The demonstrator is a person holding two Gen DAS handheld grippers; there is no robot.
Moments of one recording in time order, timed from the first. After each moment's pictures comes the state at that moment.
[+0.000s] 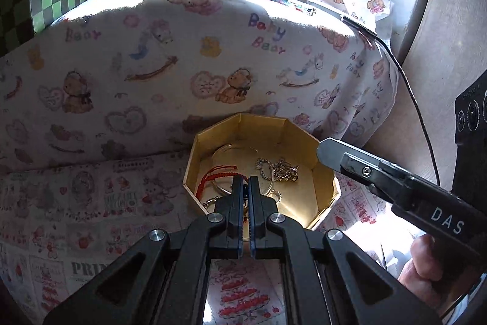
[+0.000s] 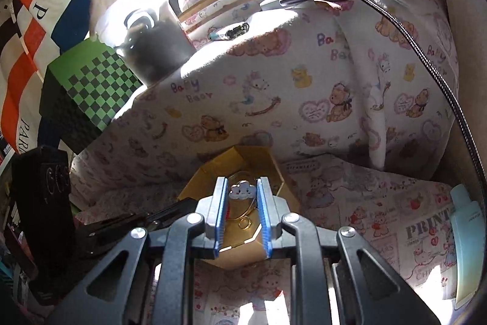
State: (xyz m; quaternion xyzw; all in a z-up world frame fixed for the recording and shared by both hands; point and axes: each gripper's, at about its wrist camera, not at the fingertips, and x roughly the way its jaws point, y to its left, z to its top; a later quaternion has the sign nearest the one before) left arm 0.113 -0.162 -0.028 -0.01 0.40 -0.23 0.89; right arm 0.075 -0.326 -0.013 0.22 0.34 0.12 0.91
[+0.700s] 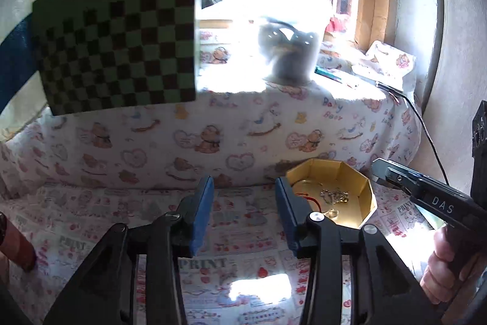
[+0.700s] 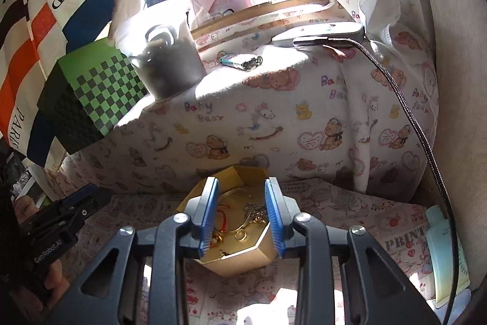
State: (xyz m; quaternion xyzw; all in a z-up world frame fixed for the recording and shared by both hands) left arm 0.058 -0.080 0.034 0.01 0.28 -0.10 0.96; right arm 0.058 -0.311 0.014 0.16 0.30 0.08 0.94
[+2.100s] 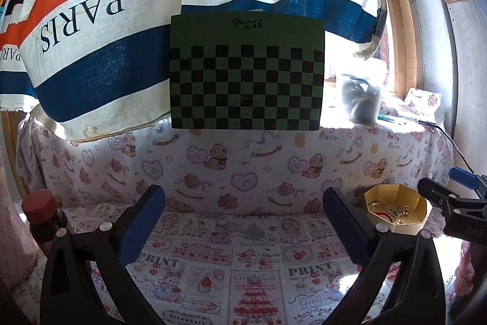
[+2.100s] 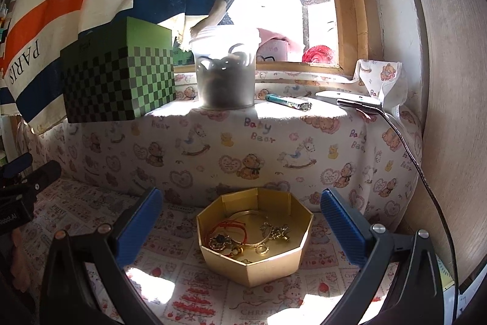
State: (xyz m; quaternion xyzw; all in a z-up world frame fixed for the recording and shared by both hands) left arm 0.021 0.011 0.013 0.00 0.14 -0.02 0.99; right arm 0.016 -0.232 0.013 0.02 0.17 0.02 0.98
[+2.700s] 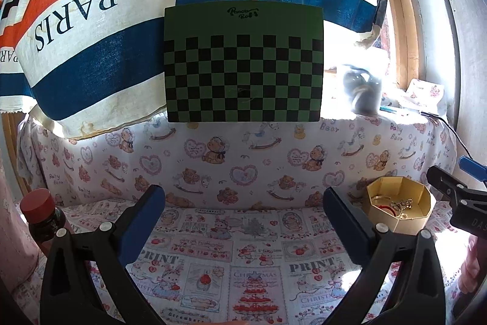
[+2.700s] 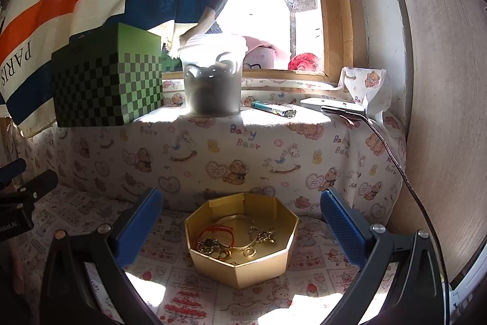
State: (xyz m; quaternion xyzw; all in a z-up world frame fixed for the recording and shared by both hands) left arm 0.023 0.007 0.010 0.01 0.15 -0.03 0.99; right arm 0.009 -0.231 0.016 0.01 0.16 -0.02 0.99
